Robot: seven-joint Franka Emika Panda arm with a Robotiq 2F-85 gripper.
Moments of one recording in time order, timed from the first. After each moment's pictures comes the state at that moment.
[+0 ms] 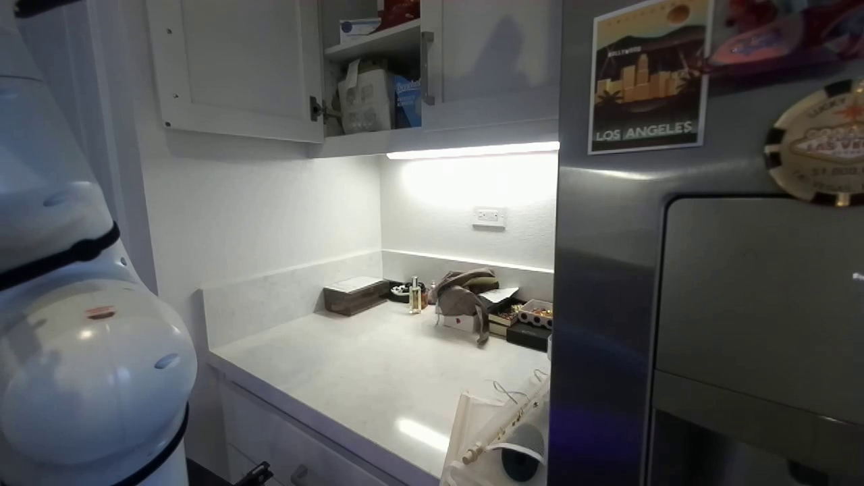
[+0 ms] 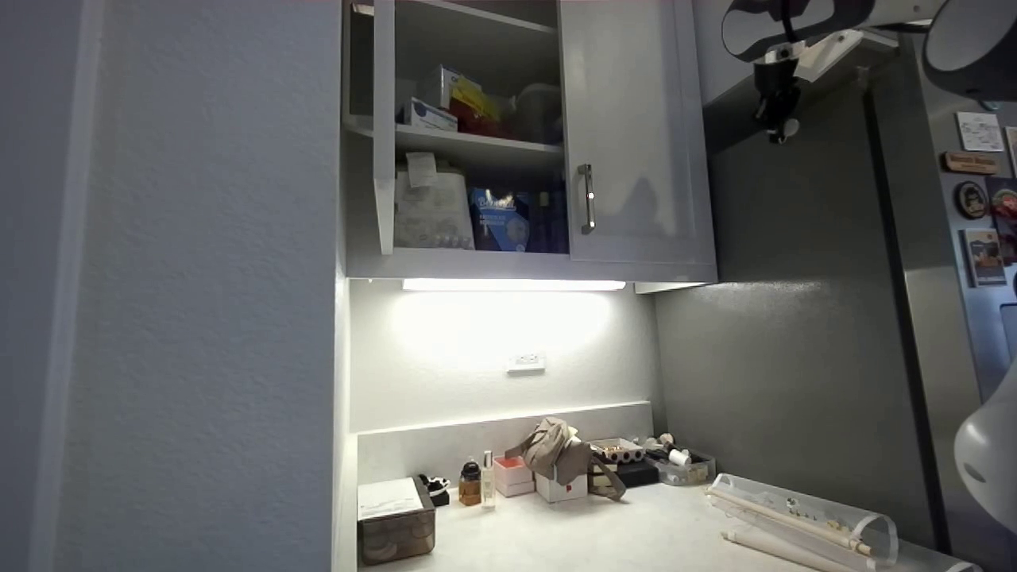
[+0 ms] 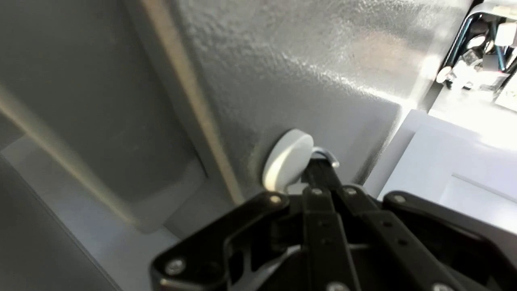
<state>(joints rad) -0.24 -0.28 -0.25 -1.27 -0.46 1.84 -0.53</state>
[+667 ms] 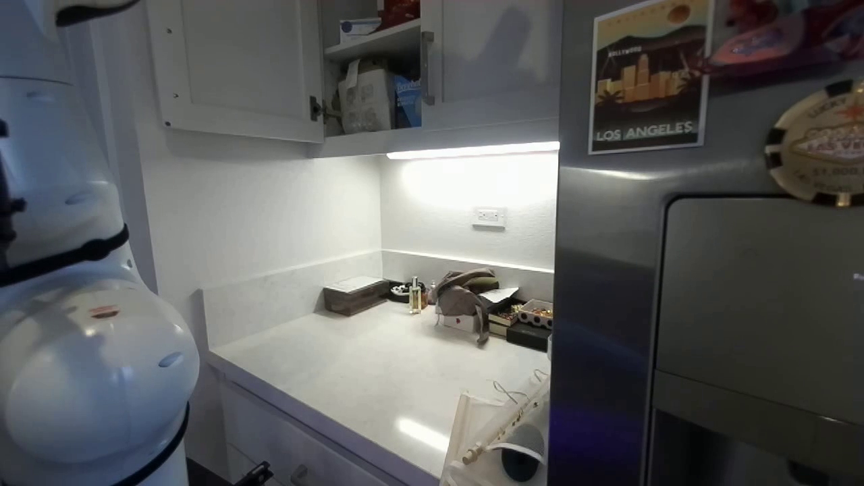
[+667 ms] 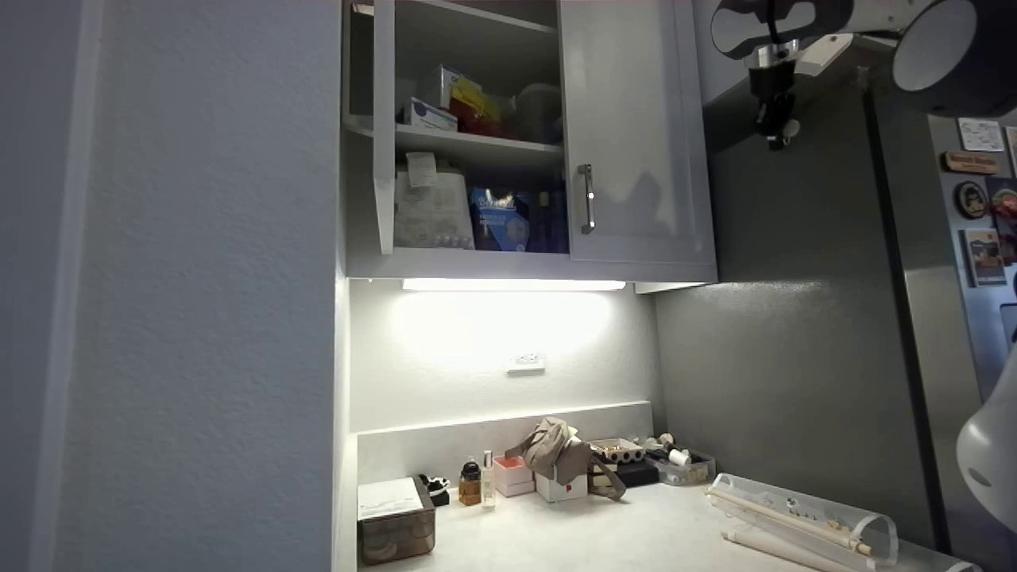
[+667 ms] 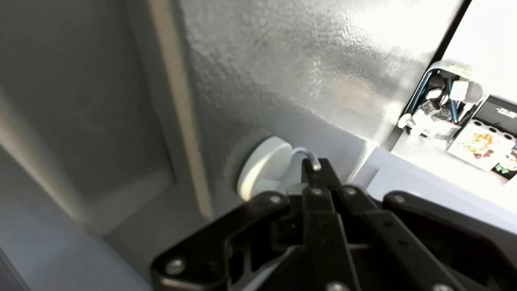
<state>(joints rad) -0.22 -0.20 -0.26 -1.15 -0.43 1.67 -0.68</state>
